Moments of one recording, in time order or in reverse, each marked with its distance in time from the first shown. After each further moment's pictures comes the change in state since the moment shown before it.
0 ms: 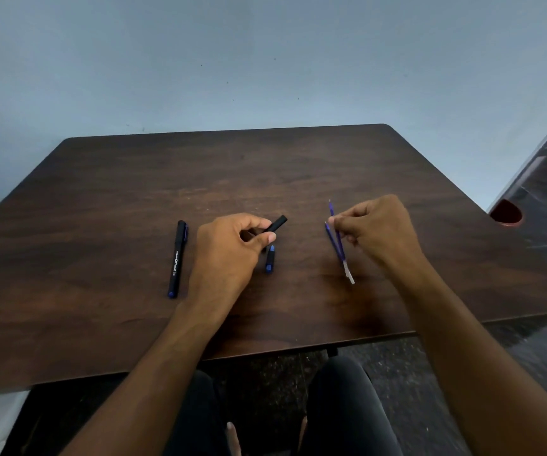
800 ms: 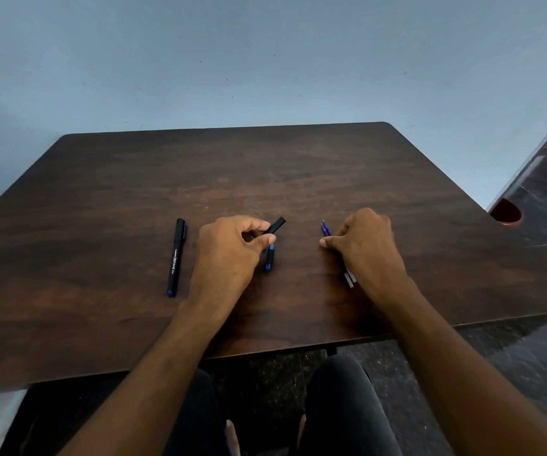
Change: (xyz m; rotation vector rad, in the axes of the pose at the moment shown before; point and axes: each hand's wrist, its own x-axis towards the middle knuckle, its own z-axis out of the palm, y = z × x) left_hand 0.002 -0.007 0.008 0.069 -0.014 -0.023; right_hand 0.003 0.013 0.025 -0.408 -0.047 0.115
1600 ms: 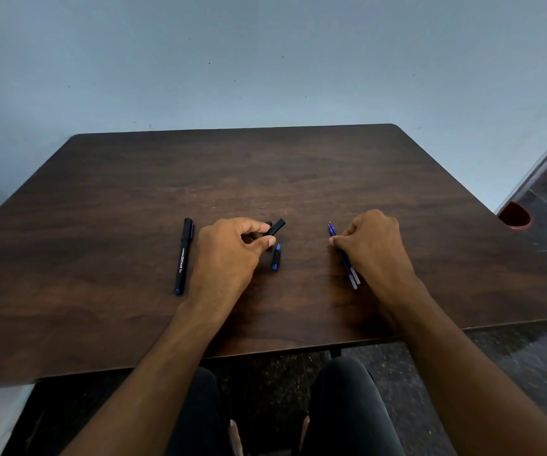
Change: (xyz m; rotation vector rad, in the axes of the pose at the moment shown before) left_hand -0.001 -0.007 -0.007 -0.045 0.024 0.022; right_hand -0.006 -0.003 -0.005 0.016 -0.008 -0.014
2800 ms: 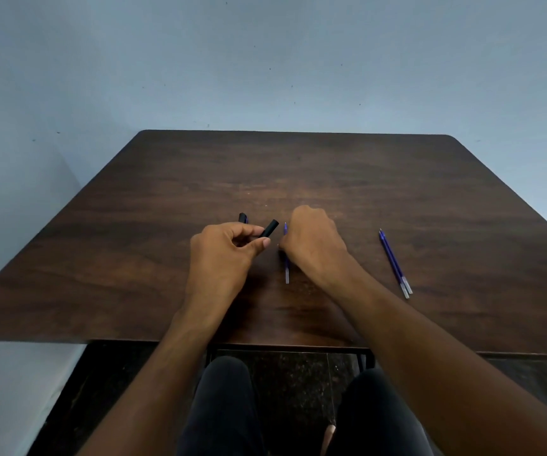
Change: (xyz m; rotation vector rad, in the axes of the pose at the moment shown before) left_hand -0.019 -0.036 -0.063 -0.015 0.164 -0.084; right_hand -0.028 -0.132 0.082 -0.232 -0.204 -0.214
